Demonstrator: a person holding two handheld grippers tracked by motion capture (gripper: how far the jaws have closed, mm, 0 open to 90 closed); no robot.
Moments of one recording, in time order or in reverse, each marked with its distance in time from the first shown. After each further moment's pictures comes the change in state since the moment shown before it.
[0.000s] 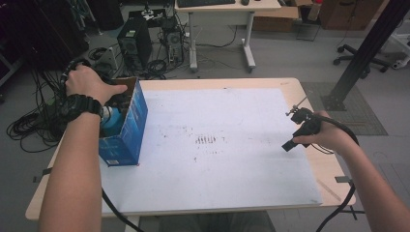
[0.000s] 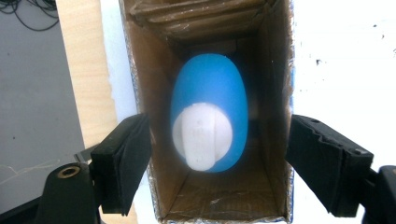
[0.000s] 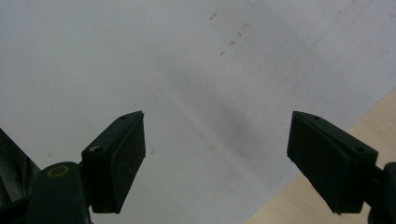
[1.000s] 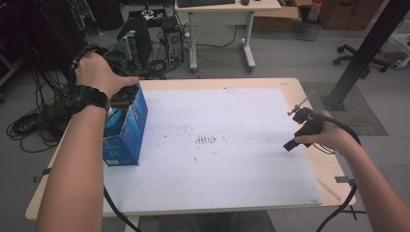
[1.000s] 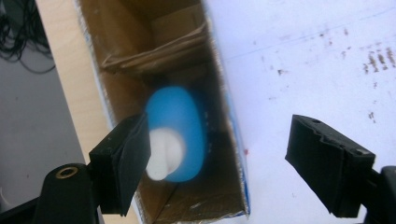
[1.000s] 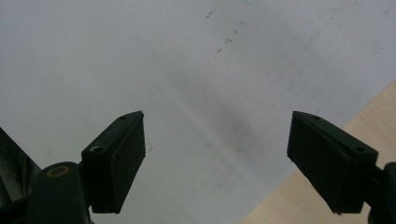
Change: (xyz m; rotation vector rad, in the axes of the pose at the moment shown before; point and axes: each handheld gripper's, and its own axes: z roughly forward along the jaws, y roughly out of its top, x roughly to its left) left arm -0.032 0.009 -0.030 -0.072 -0.026 0.154; right arm -0.002 -0.003 -0.002 -0.004 0.002 0.007
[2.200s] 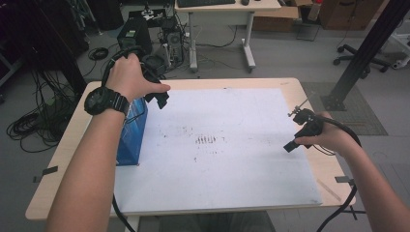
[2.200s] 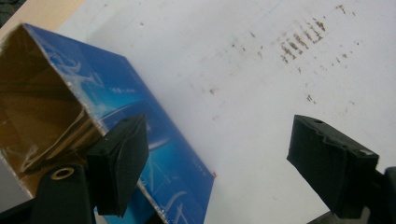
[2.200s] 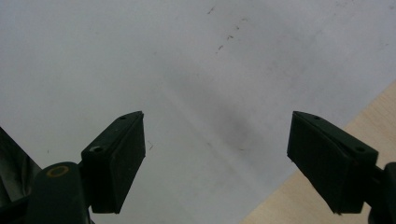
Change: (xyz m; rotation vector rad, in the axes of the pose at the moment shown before) left arm -0.073 0.016 0.003 -0.053 -0.098 0.371; right arm 0.000 -0.003 0.002 0.001 0.003 0.001
